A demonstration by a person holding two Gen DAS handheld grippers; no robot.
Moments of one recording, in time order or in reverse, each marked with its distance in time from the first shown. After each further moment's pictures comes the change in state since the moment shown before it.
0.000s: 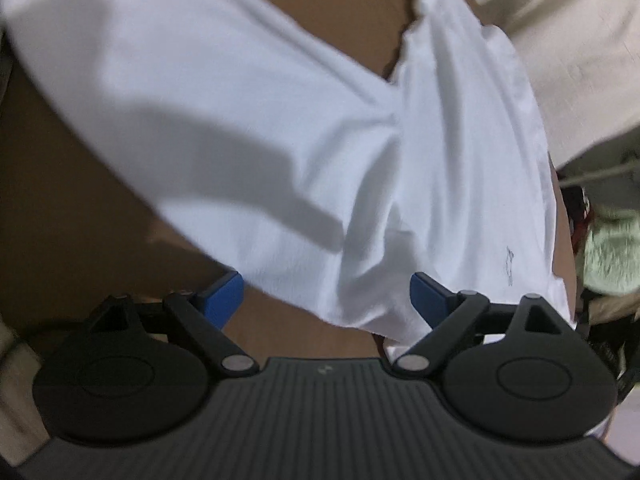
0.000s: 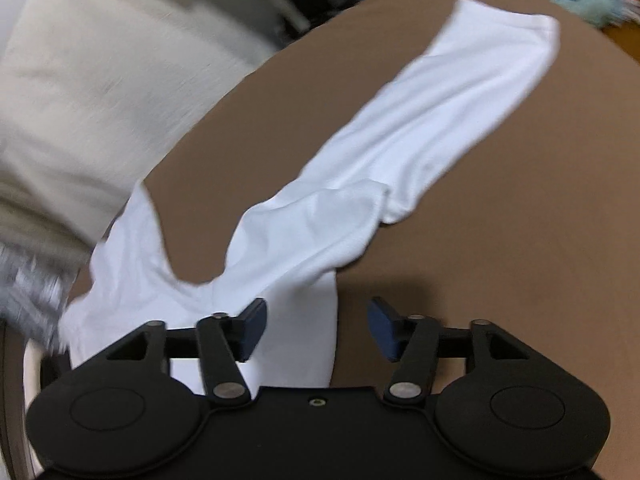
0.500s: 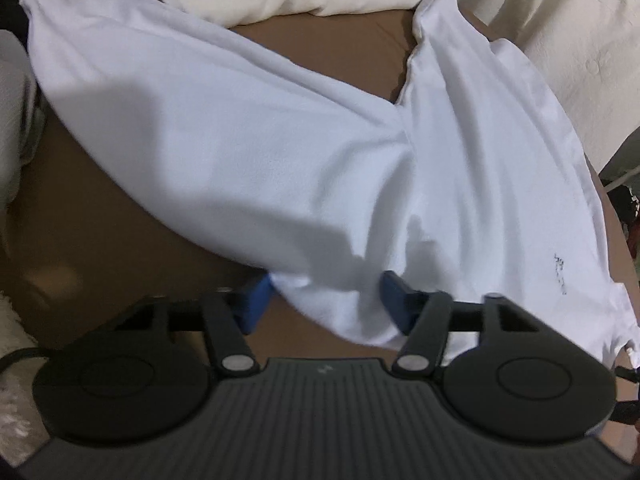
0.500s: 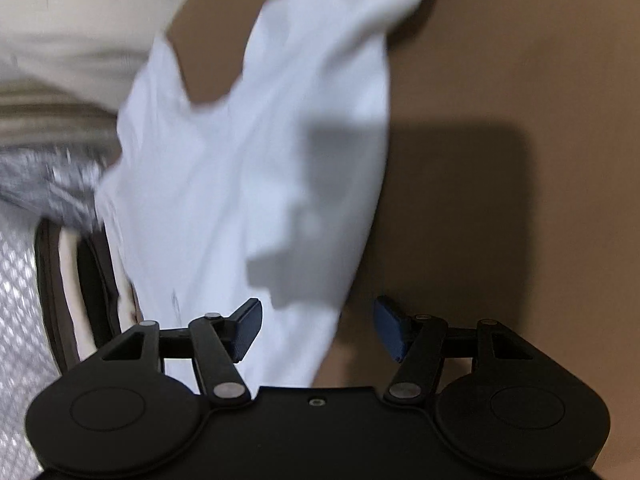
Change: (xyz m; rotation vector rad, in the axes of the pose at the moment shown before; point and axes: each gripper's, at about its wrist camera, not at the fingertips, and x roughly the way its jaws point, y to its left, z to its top) left arm 0.004 -0.023 -0.028 0.150 -0.150 0.177; right arm 0.055 0.010 -0.059 -0.006 0.513 0.154
